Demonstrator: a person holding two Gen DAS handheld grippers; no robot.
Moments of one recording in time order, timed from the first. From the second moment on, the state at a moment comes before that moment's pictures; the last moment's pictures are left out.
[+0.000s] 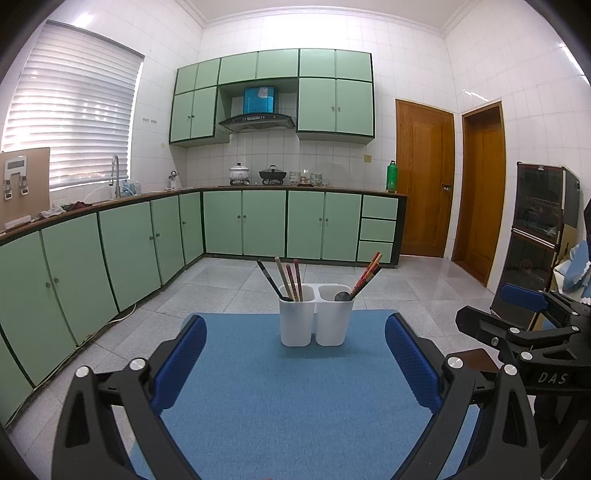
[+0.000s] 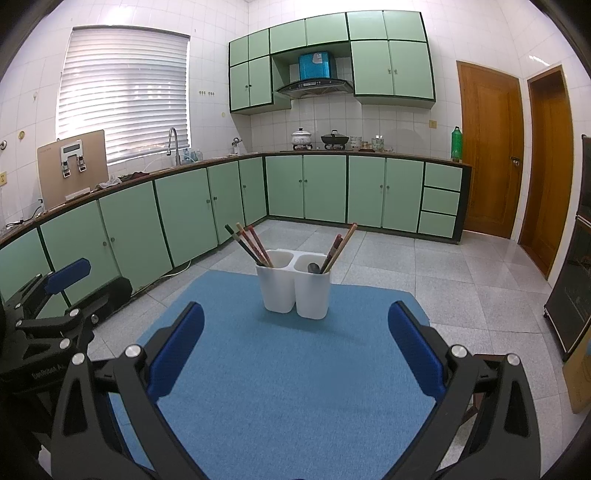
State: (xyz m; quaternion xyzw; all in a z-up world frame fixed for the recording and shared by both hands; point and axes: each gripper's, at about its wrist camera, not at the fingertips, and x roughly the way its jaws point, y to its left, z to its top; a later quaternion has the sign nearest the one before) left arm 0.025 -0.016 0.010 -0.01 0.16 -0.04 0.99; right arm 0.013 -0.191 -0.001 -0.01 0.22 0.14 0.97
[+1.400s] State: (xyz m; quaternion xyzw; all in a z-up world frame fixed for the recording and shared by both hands) left arm 0.026 -0.014 0.004 -0.01 0.17 -0.04 0.99; right arm 0.016 -0.192 -0.010 -0.01 0.22 0.14 0.97
